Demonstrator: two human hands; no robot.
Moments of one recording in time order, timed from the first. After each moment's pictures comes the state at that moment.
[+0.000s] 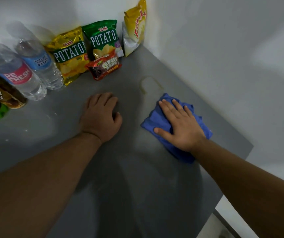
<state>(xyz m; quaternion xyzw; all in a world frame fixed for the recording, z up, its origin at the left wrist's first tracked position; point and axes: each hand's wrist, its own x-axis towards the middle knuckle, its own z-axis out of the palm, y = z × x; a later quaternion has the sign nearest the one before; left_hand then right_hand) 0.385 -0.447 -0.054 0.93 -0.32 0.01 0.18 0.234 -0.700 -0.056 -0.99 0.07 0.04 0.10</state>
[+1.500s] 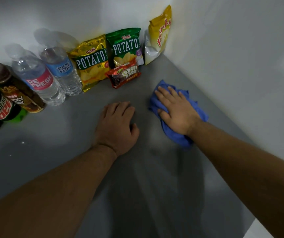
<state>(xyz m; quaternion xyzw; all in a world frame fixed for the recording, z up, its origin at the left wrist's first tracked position) 0.389 -0.449 -0.061 0.93 -0.31 0.03 0.18 0.356 -0.697 -0.053 -0.99 -0.01 0.07 0.10</state>
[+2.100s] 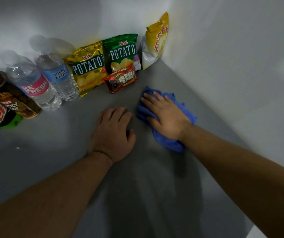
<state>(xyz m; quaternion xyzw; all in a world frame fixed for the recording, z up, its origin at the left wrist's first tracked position) 0.391 -0.448 -0.064 0.94 -0.30 0.03 0.17 0.371 -0.683 -0.051 -0.99 -0.09 0.06 0.12</state>
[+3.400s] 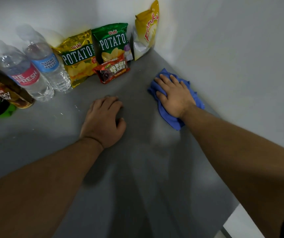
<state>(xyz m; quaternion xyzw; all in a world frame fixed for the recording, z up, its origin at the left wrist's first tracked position) 0.387 -0.447 -0.054 0.93 -0.31 0.02 0.18 0.370 -0.736 -0.053 -0.99 0.07 0.04 0.10</state>
